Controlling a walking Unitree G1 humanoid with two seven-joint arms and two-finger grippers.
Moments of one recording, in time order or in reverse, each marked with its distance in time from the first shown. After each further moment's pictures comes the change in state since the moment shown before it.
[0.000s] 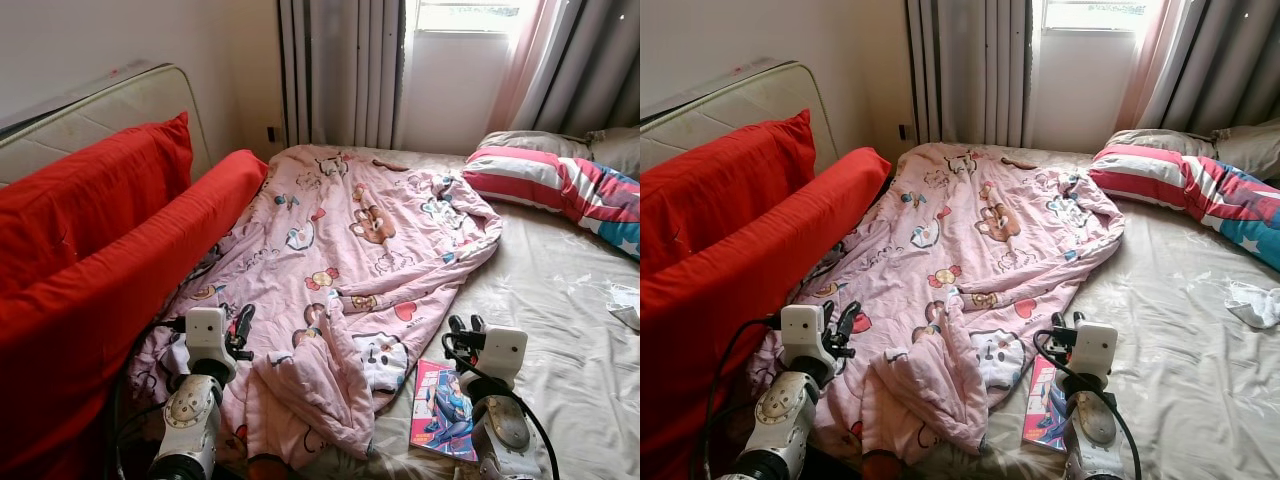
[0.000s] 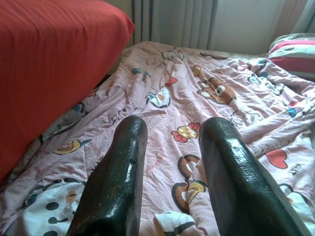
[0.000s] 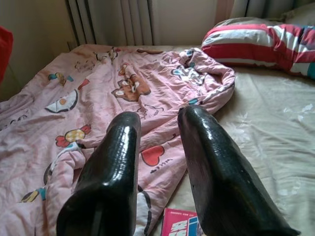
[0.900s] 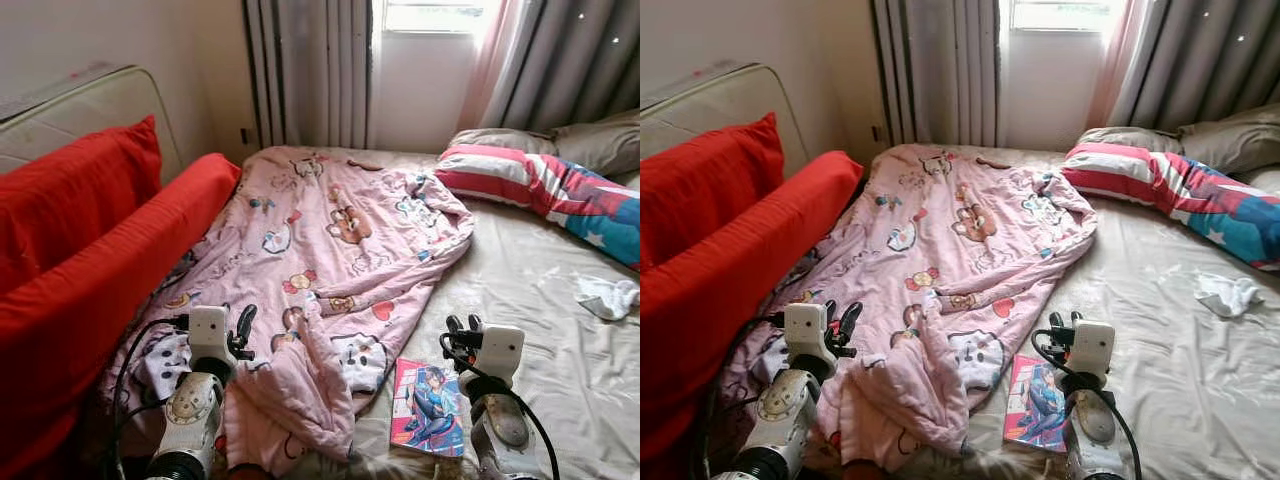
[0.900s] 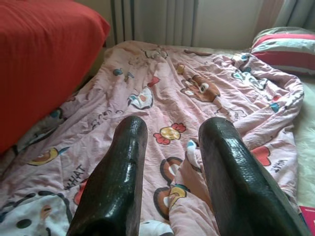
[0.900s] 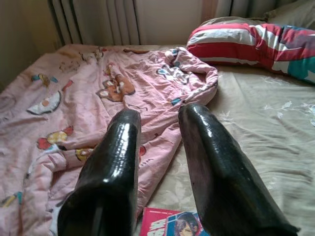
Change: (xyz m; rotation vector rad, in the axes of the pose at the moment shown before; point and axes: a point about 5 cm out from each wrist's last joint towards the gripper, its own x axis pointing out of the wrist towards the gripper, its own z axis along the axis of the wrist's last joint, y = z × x) left arm 0.002 0.007 0.002 0.029 0.013 0.013; right arm 0.003 0.007 0.002 0.006 0.000 0.018
